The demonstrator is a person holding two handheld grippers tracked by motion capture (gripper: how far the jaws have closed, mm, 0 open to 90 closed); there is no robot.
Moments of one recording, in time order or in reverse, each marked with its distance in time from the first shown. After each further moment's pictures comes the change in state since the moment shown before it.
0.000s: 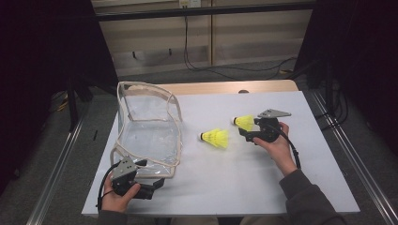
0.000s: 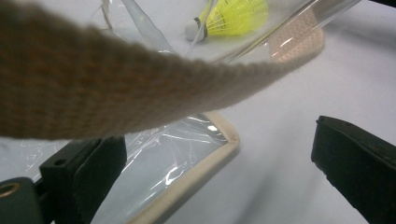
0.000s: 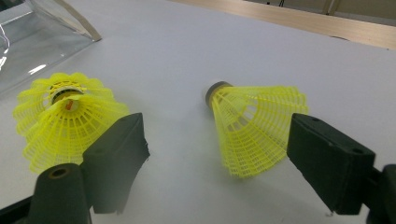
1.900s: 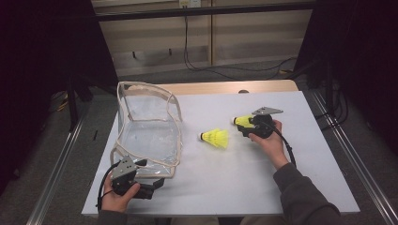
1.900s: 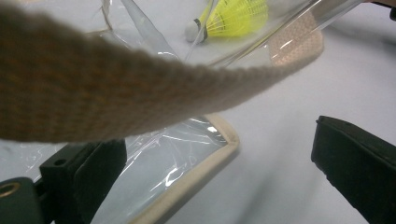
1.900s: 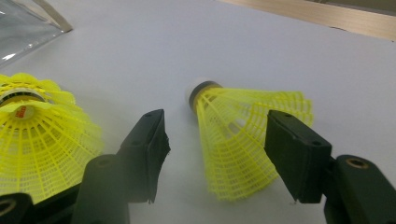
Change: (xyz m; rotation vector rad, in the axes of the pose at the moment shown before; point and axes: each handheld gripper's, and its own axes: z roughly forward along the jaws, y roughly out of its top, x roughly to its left) left arm 0.000 0.000 0.000 -0.004 0.000 -0.002; right arm -0.004 0.002 0.026 0.040 -0.046 -0.001
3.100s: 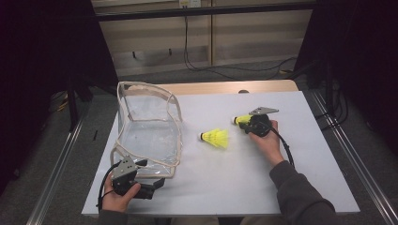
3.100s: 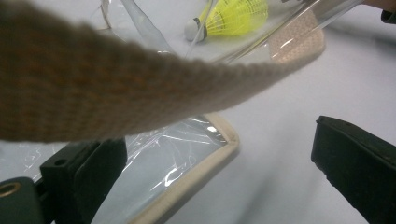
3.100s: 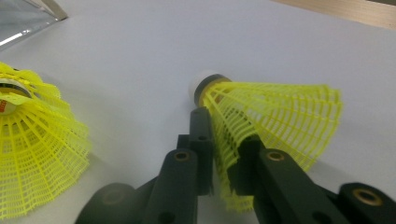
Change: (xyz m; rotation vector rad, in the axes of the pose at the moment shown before) left arm 0.000 0.000 0.001 0.006 -0.002 0.002; right arm -0.002 -0.002 0.014 0.025 0.024 -0.013
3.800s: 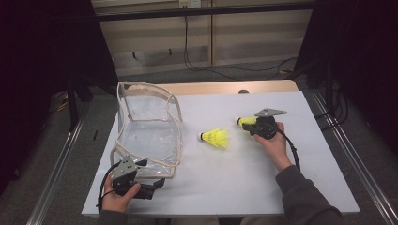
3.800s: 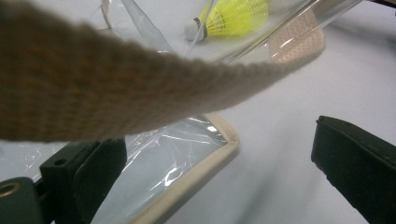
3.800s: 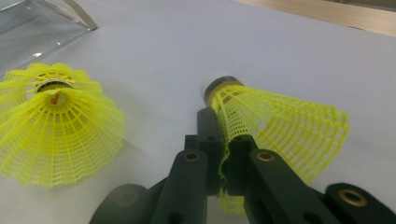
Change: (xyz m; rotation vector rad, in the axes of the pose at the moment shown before) left arm 0.000 0.000 0.000 0.001 0.001 -0.002; right arm 0.000 -0.003 -0.026 -0.034 0.049 0.005
